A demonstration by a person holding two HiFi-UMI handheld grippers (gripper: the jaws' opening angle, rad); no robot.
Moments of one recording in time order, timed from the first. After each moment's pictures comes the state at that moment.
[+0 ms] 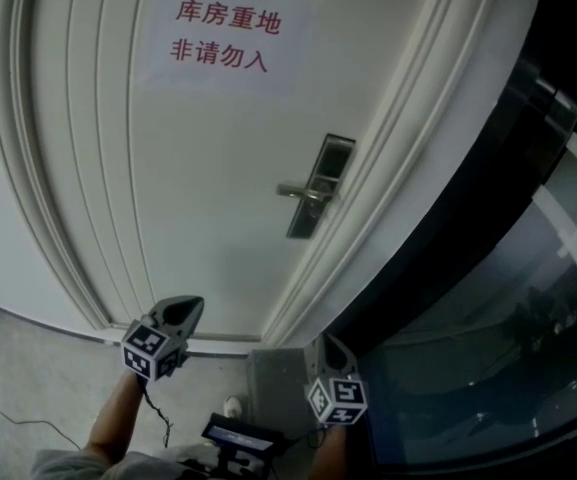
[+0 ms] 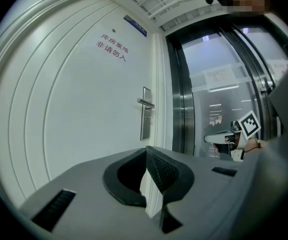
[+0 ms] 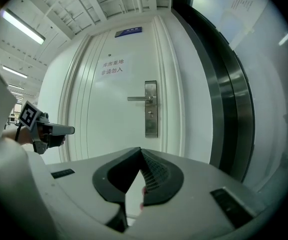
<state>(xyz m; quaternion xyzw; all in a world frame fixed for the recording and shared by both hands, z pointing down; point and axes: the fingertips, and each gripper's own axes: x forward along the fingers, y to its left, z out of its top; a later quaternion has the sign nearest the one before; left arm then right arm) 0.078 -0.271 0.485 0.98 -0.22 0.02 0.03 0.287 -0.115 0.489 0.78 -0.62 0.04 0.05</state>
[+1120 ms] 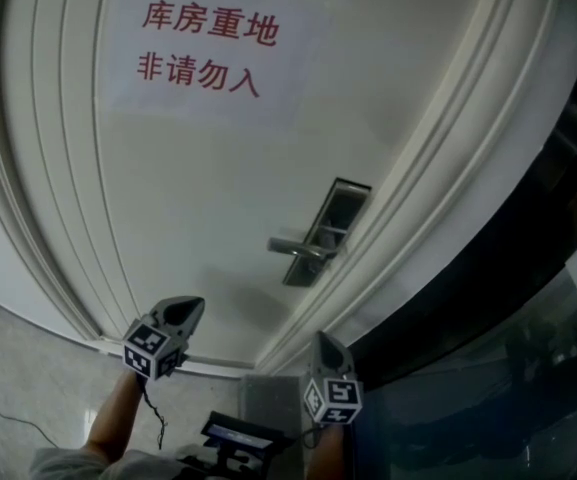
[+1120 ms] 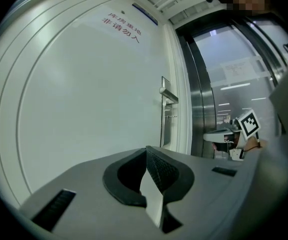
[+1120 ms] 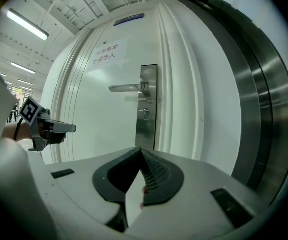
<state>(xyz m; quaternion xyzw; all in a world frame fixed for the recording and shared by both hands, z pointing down) 0.156 -0.387 0.473 0.97 -0.25 0.03 0.04 0.369 -0.256 0.466 0.75 -0.66 0.02 0.08</state>
